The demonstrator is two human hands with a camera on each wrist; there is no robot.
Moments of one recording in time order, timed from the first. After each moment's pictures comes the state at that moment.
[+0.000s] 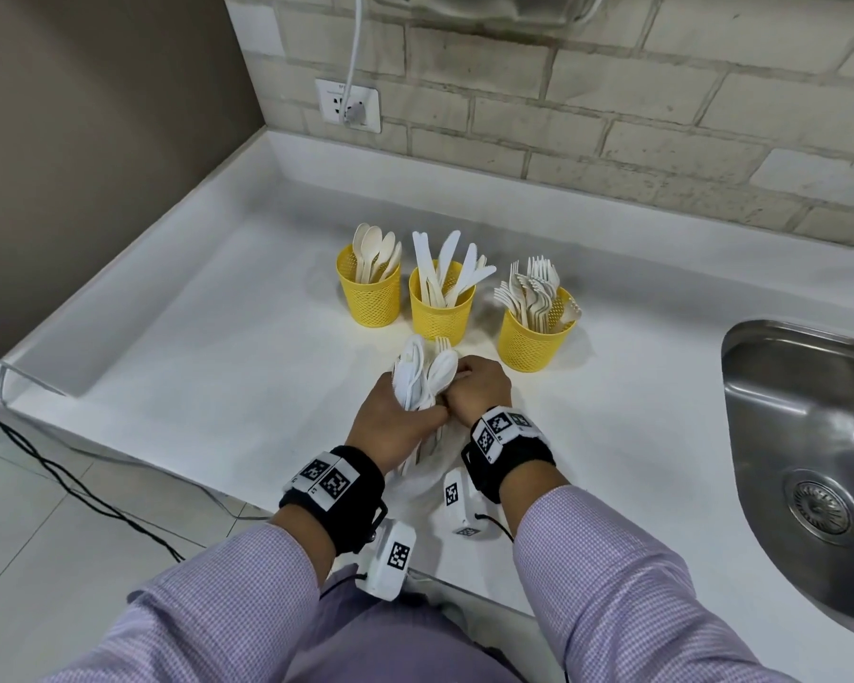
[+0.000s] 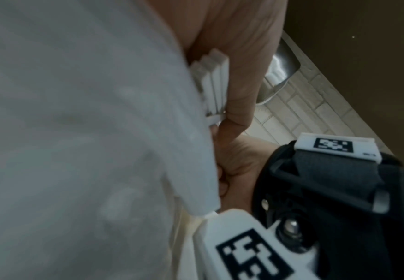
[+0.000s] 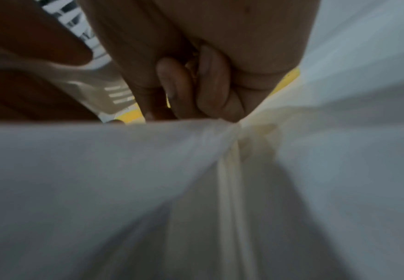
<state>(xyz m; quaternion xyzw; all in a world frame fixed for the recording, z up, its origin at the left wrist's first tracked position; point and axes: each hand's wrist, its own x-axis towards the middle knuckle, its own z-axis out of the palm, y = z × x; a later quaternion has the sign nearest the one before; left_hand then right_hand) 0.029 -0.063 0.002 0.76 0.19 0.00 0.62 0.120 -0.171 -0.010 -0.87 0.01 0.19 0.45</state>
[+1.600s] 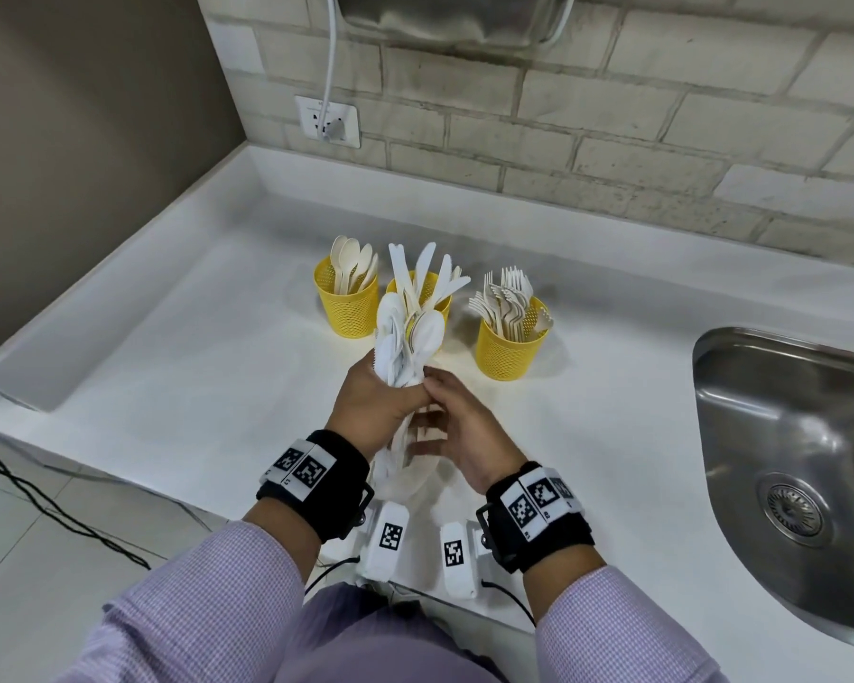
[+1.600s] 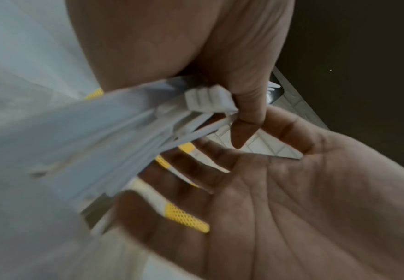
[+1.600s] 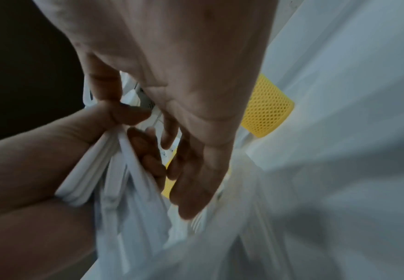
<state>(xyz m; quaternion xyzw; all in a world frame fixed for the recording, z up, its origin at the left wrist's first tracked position) 0.047 -0.074 0.031 0.65 0.18 0.06 0.73 0.080 -0.207 0.018 -0.58 -0.04 0.36 0.73</state>
